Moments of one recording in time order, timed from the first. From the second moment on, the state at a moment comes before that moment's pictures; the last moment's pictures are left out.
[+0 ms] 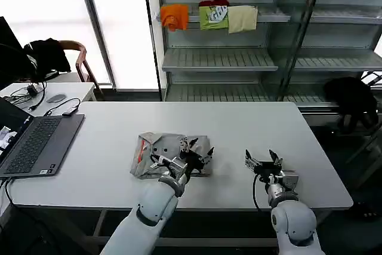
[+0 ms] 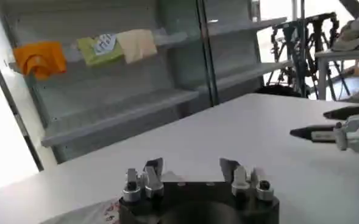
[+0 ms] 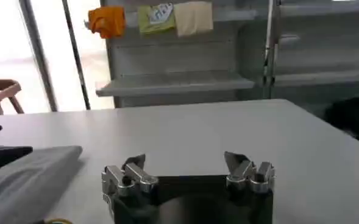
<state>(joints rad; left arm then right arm) 0.90 -1.38 -0.05 -1.79 -0.04 0.52 0.06 -1.16 1.47 0.55 1.93 0.17 -0.51 -0.01</state>
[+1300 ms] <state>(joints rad) 1.13 -1.27 -0.57 -1.93 -0.23 0.46 0.13 -0.97 1.57 0.30 1.70 0.49 -0.58 0.12</state>
